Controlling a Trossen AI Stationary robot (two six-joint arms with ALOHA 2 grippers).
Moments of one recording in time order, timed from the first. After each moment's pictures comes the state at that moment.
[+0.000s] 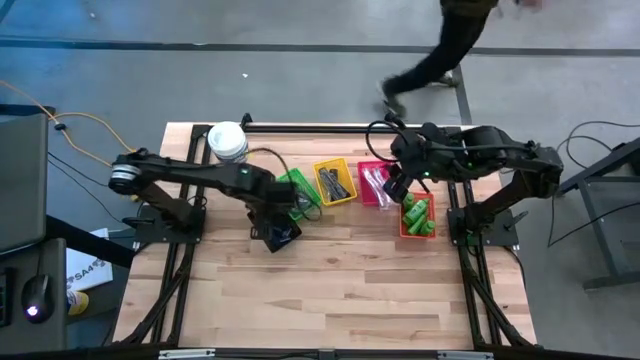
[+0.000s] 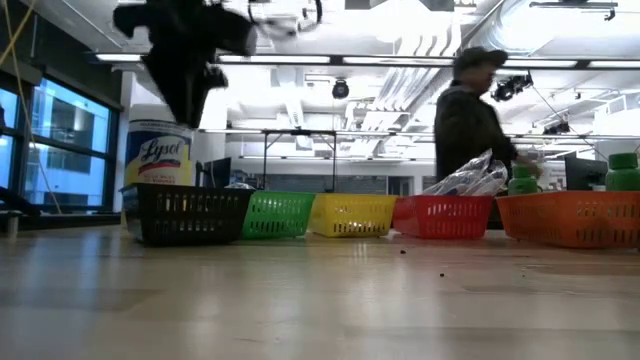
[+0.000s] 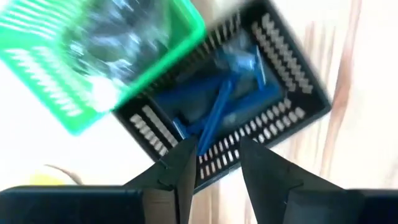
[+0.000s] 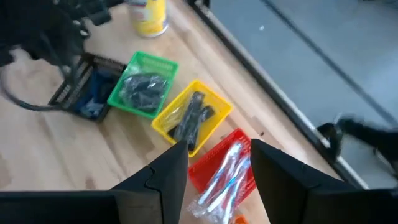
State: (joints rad) left arm -0.02 1.53 1.28 -1.16 -0.05 -0.01; right arm 0.11 1.47 1.94 -1.45 0.52 0.53
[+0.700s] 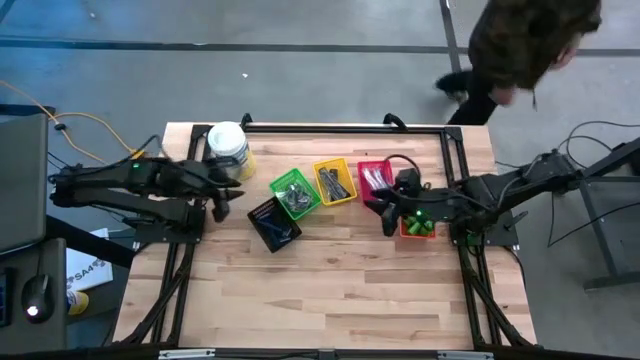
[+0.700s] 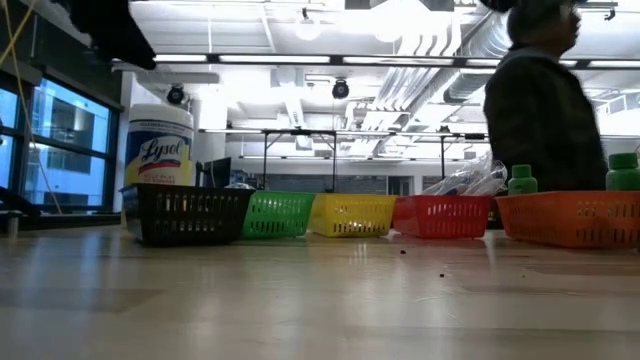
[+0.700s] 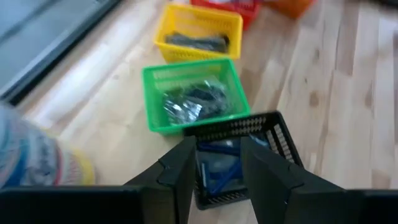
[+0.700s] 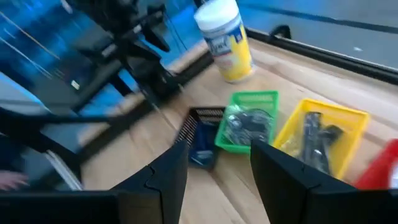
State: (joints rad) left arm -0.02 0.68 0.88 -0.88 -0.26 -0.37; right arm 0.32 1.18 1.19 -0.55 0.60 0.80
